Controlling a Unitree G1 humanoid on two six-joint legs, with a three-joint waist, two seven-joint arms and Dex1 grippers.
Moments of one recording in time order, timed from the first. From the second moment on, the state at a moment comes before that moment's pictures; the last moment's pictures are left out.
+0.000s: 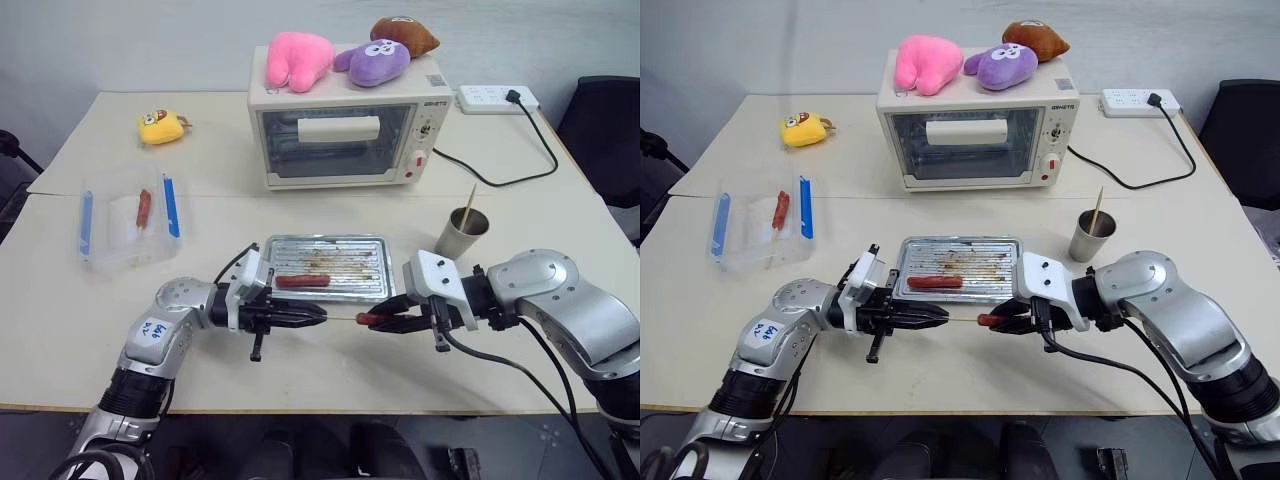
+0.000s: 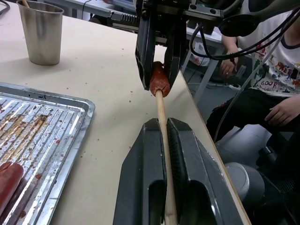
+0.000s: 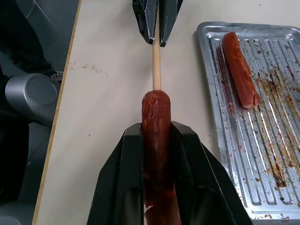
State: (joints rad) left arm -0.39 0.49 -0.12 -0.06 -0.51 0.38 -1.24; right arm -0.52 -0.87 0.23 -0.46 0.44 0.68 1.19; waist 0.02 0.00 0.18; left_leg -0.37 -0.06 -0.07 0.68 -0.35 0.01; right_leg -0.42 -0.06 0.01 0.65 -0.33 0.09
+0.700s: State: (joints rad) left arm -0.25 0.45 0.11 -0.07 -0.61 0.36 -1.15; right arm -0.38 -0.77 -0.13 -0.51 0.60 0.58 1.12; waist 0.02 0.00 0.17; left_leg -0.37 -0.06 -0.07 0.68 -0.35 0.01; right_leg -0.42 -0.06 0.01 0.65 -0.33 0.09
